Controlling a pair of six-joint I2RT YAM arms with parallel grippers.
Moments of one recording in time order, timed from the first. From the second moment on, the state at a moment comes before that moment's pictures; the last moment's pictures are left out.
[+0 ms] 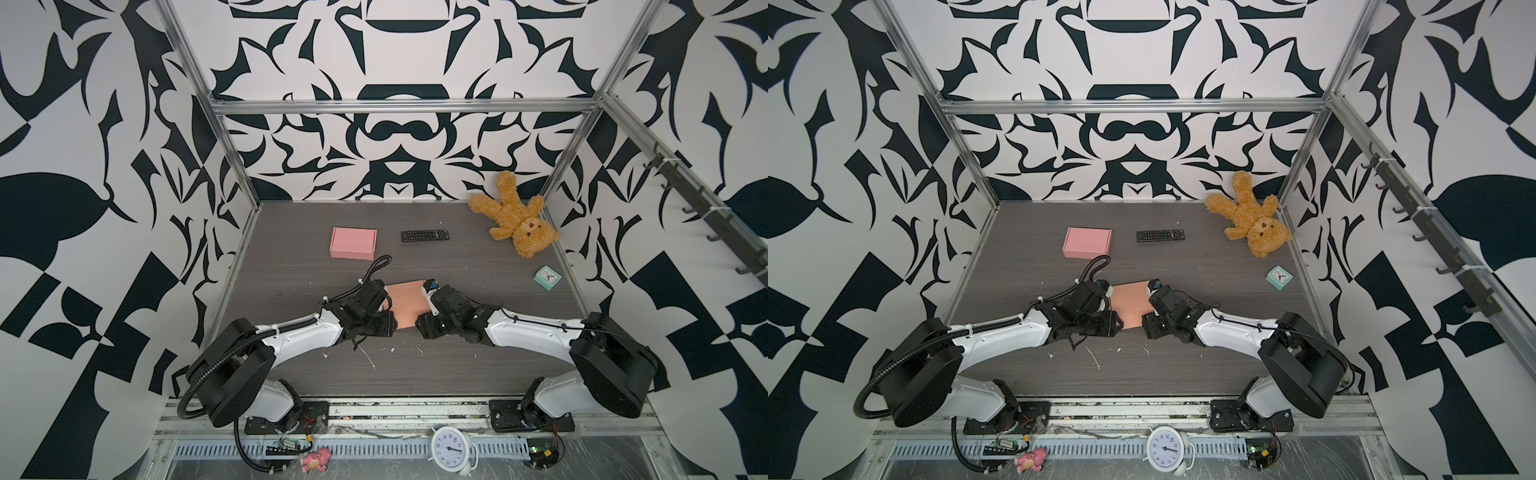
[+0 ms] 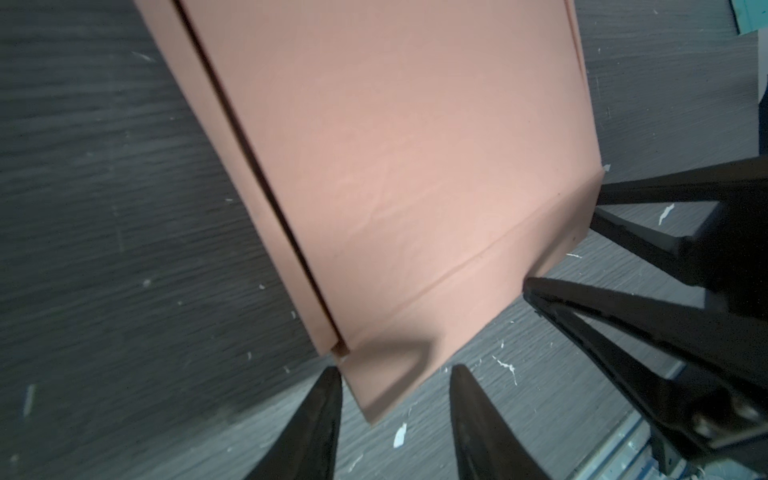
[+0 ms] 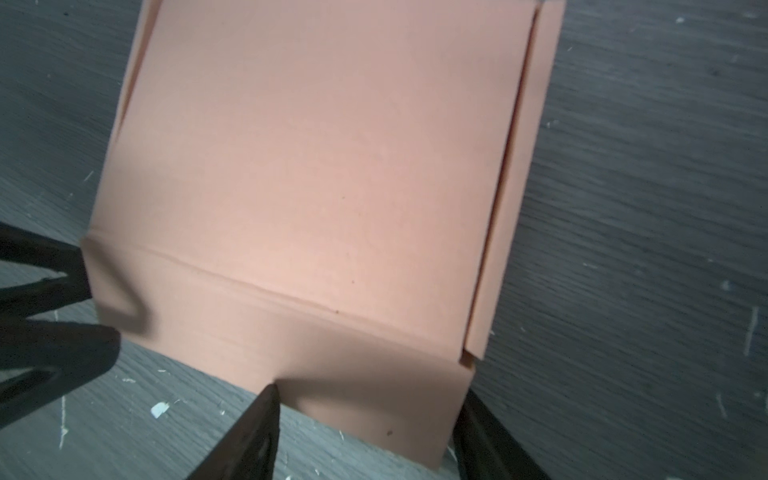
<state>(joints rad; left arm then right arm) -0.82 1.43 0.69 -0.22 0.16 -0.67 0.81 1.46 0.67 -0.16 0.00 0.44</state>
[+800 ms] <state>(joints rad) -0.82 1.43 0.69 -0.23 0.15 -0.65 0.81 1.50 0.69 -0.14 0.01 0.42</state>
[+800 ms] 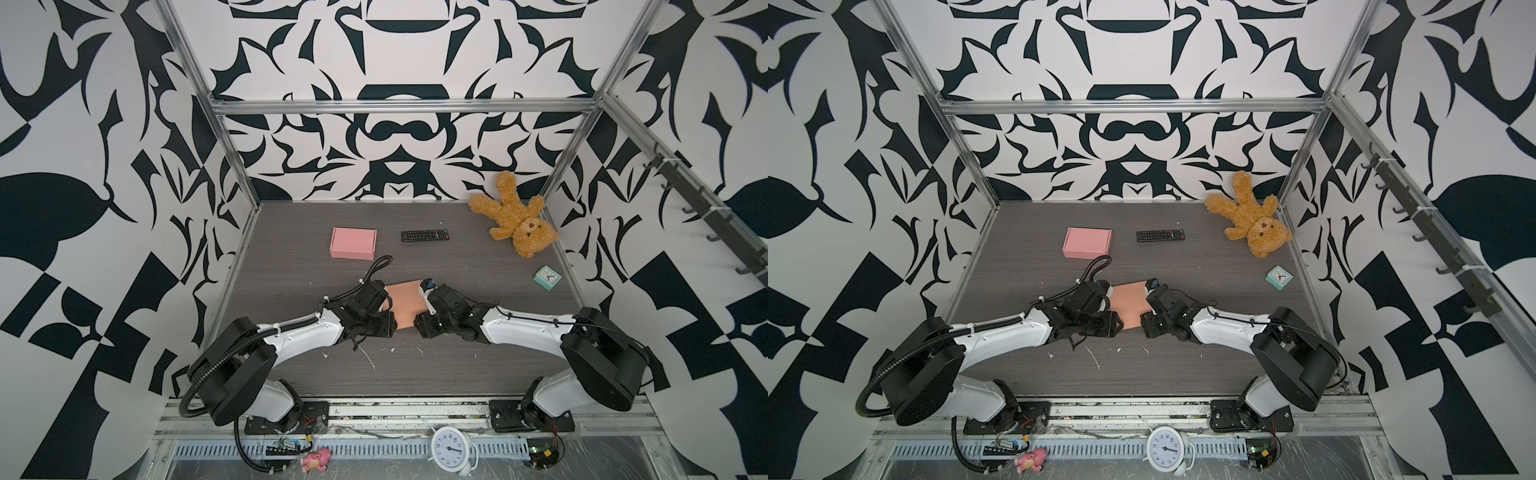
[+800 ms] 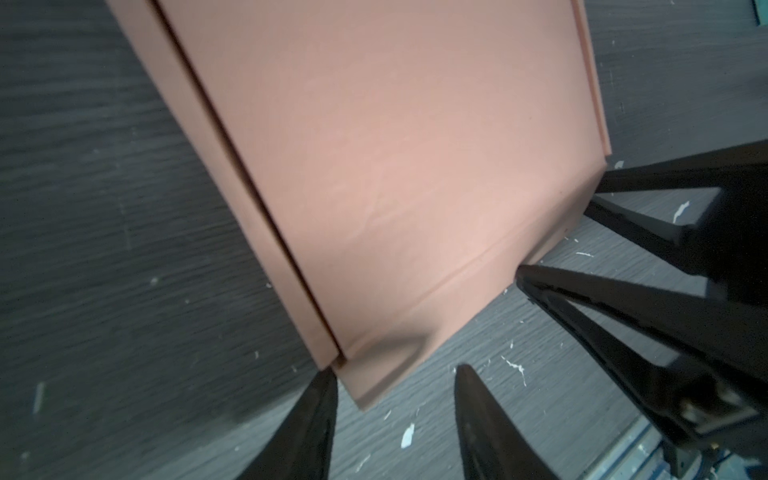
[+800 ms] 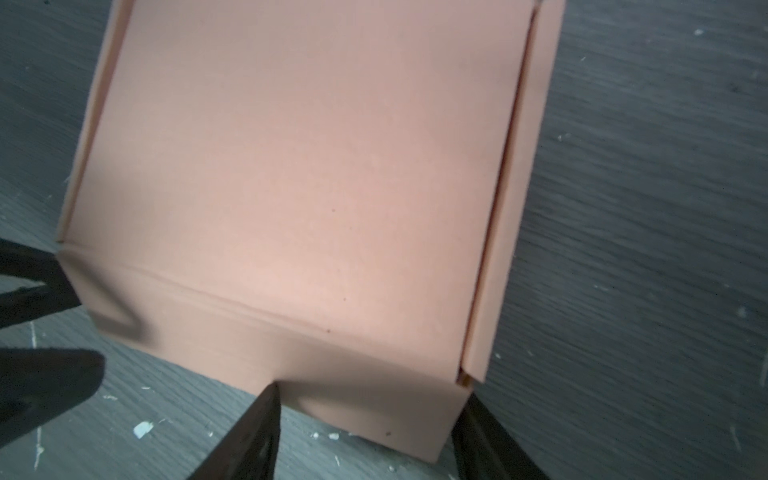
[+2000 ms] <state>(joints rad) -0.58 1.69 1.02 -0.26 0.28 -0.46 0.81 1.53 0.71 -0.12 0.02 0.39</state>
